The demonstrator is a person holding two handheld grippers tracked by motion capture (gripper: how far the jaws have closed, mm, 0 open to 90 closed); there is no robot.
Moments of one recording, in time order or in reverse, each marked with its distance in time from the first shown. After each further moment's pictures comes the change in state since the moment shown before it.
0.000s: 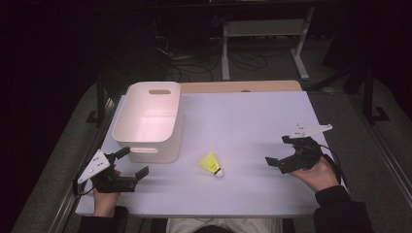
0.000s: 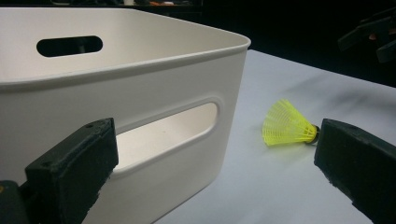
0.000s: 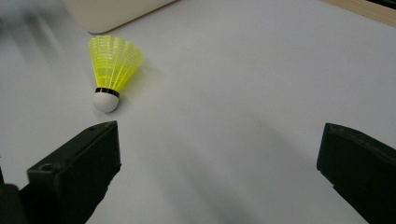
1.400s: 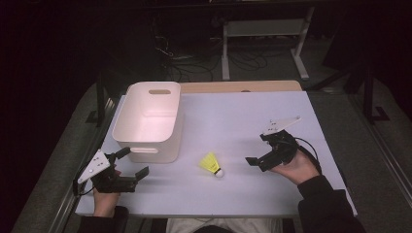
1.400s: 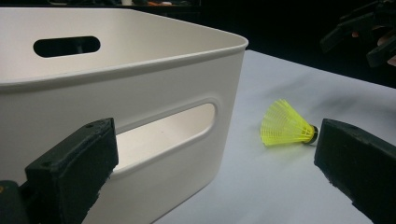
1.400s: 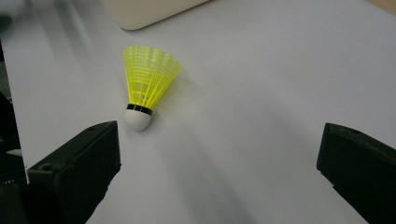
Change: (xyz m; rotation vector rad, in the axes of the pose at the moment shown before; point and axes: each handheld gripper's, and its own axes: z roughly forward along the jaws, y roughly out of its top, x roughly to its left) left arm 0.000 0.000 0.001 -0.004 -0.009 -0.002; right arm 0.026 0.039 0.036 0.082 0.091 -0.093
